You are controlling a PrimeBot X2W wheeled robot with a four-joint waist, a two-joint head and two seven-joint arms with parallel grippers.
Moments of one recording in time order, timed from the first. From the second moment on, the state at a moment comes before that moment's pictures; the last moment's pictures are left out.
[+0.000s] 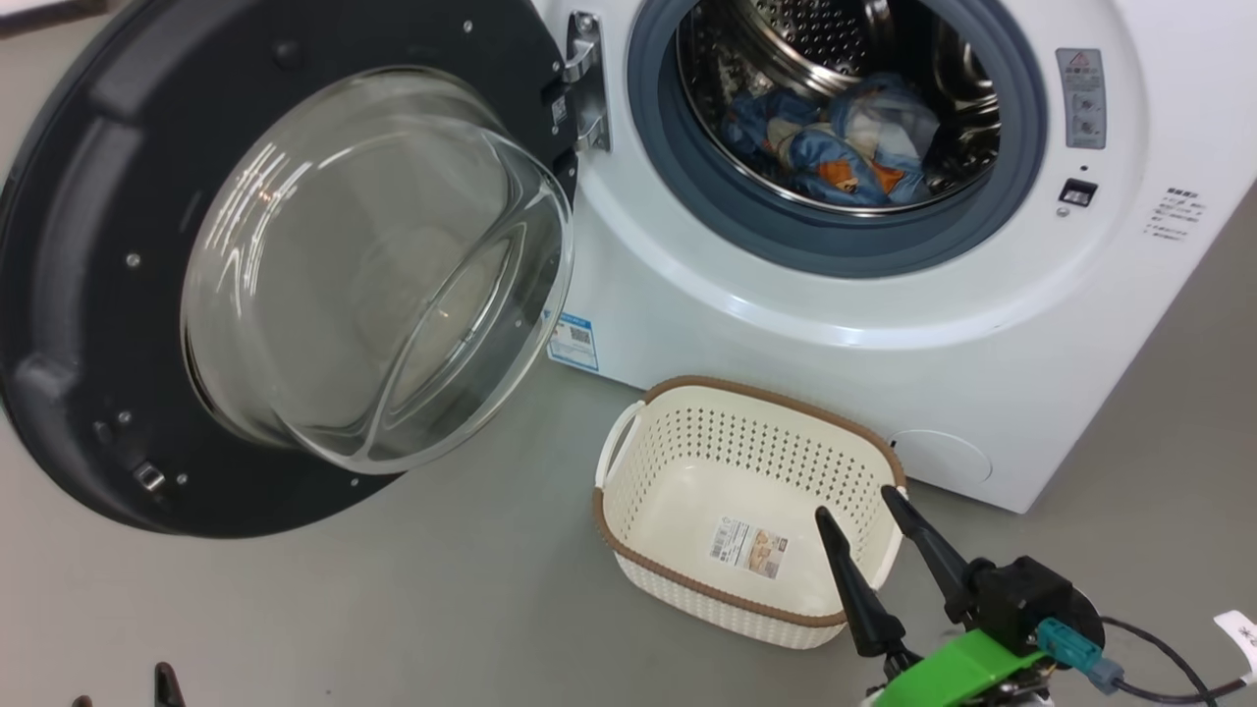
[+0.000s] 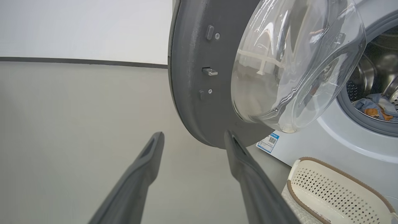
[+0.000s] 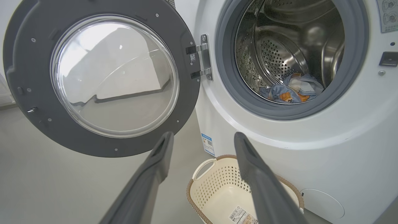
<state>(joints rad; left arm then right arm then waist) 0.18 0.04 0.19 0.15 -0.30 0.00 -0.26 -0.07 -0.05 0.16 0.20 0.19 0.13 -0.26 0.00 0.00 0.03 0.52</state>
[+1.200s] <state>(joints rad) 0.11 0.03 0.35 0.12 -0.39 -0.08 -0.26 -0.13 -0.05 0.17 0.24 0.19 0.13 -0.26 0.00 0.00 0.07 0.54</state>
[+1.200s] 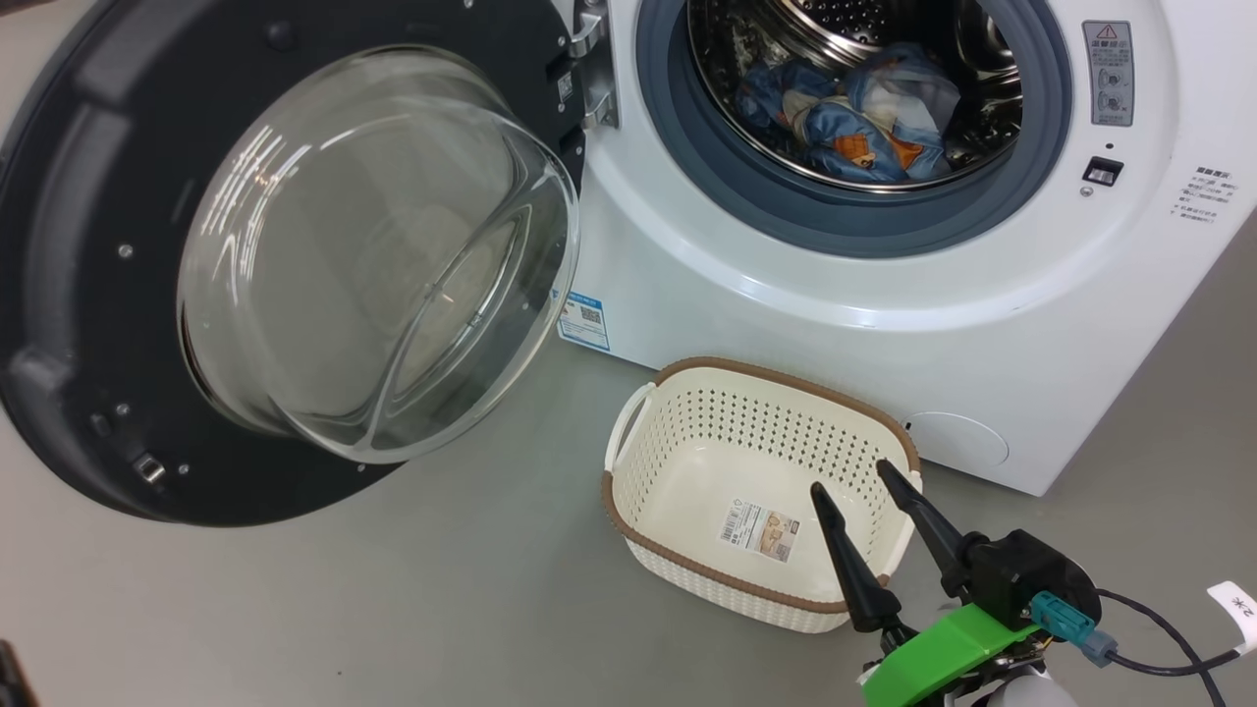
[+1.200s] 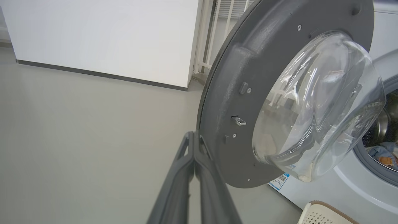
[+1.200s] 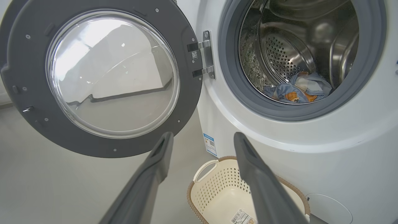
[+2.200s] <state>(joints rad) -0.34 0.33 0.37 0.39 -0.64 -0.13 -0.21 -0.11 -0.05 0.14 0.22 0.19 0.13 -0.26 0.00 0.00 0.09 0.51</state>
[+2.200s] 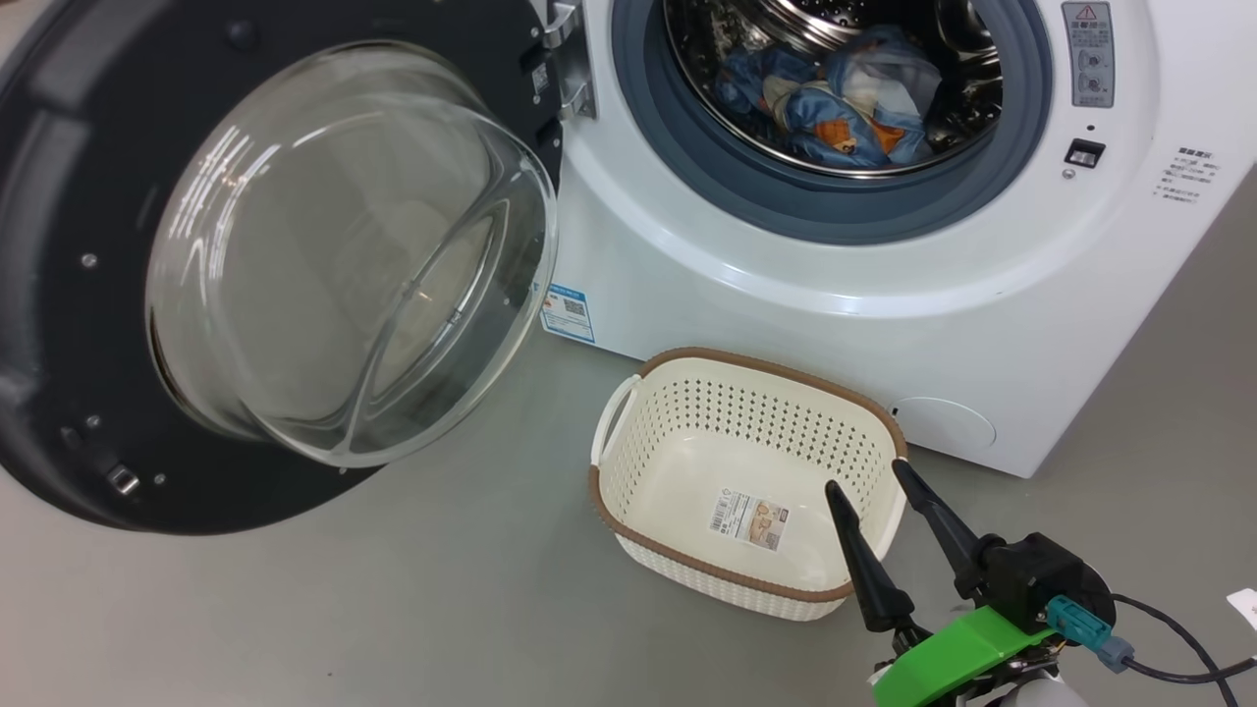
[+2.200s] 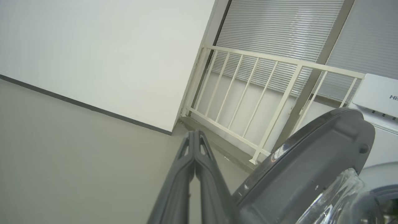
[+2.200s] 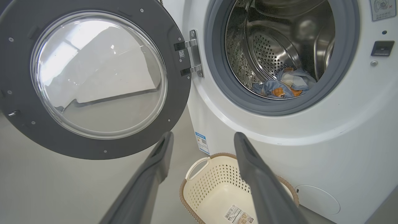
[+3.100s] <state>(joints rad) -0.57 0.44 0.45 0.72 -1.35 -0.13 0.23 -0.13 -0.07 0.15 0.22 0.19 0.13 -0.26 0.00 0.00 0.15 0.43</state>
